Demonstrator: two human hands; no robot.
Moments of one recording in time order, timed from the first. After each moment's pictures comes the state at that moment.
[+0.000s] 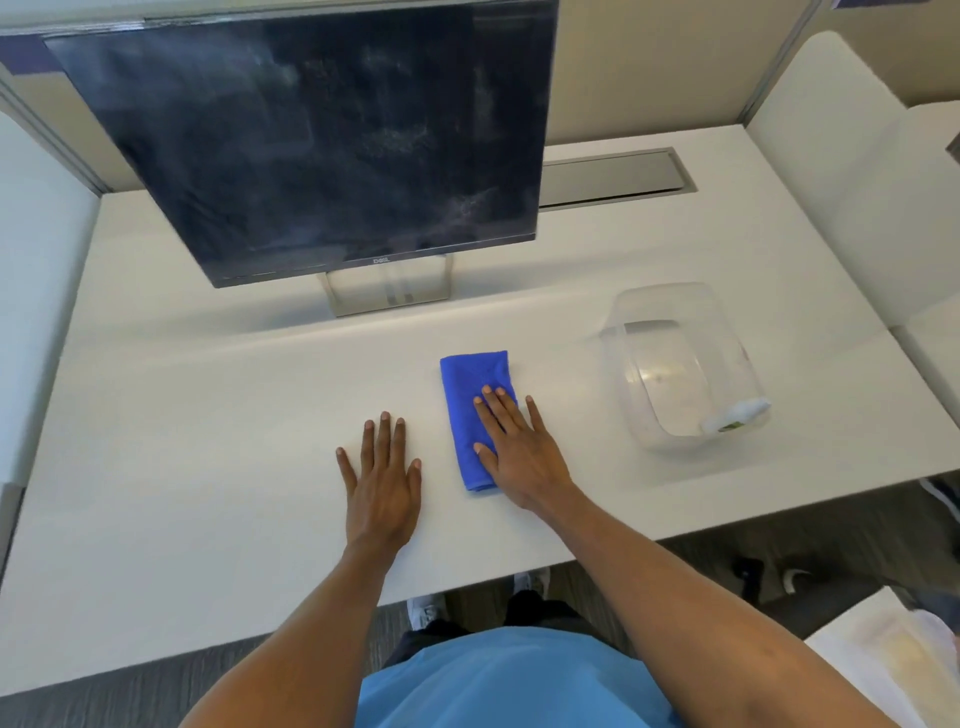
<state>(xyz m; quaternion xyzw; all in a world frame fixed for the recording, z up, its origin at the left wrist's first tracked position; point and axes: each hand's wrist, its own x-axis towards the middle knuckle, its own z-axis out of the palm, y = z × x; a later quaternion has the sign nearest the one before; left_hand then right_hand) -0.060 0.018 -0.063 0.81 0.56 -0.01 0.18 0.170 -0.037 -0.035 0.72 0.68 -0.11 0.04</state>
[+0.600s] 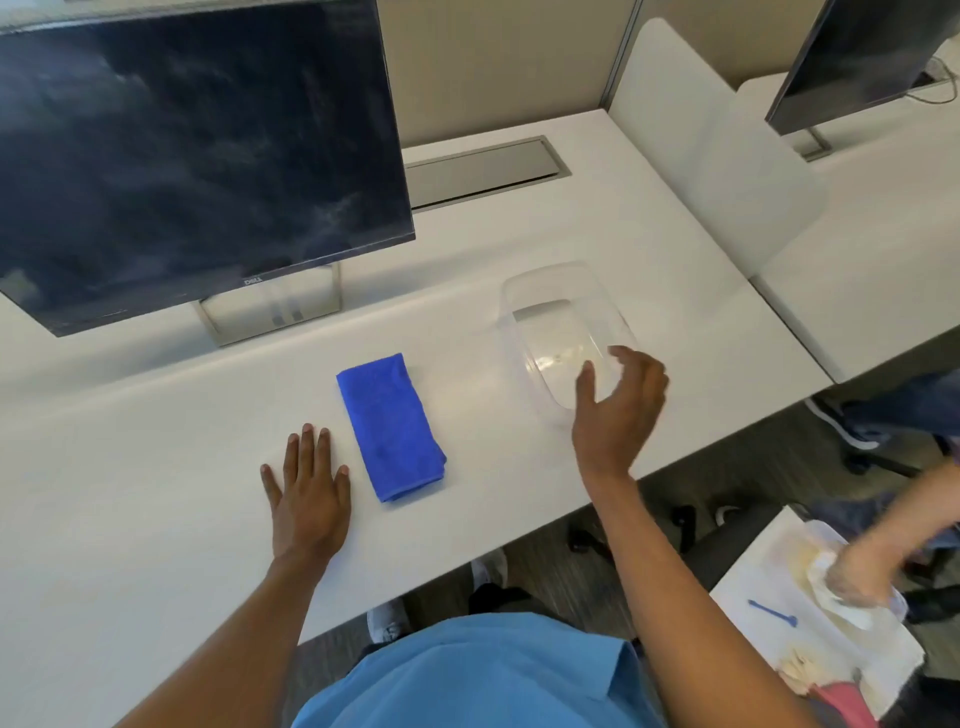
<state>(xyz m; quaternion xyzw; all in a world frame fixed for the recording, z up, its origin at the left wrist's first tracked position) -0.032 0.026 -0.059 0.81 0.55 -0.01 0.21 0.291 -0.130 0.056 0.88 0.22 0.12 -0.40</state>
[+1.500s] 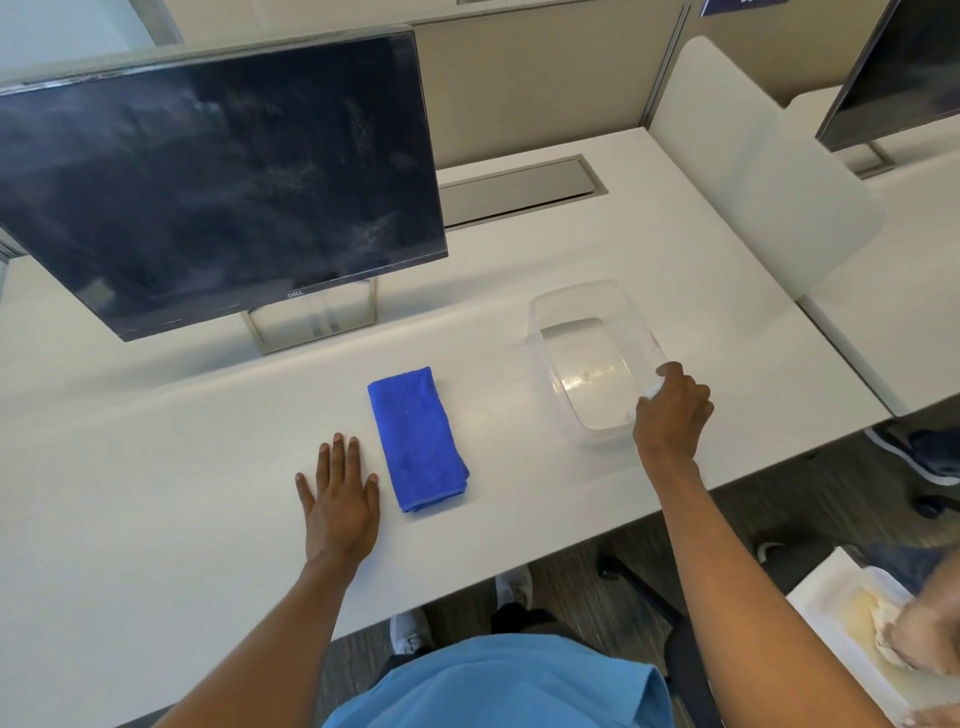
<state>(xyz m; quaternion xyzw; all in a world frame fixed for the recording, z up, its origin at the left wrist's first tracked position) -0.024 0.020 -0.058 0.80 0.56 -0.03 0.21 0.367 -0.130 0.039 0.96 0.22 -0.04 -0.19</state>
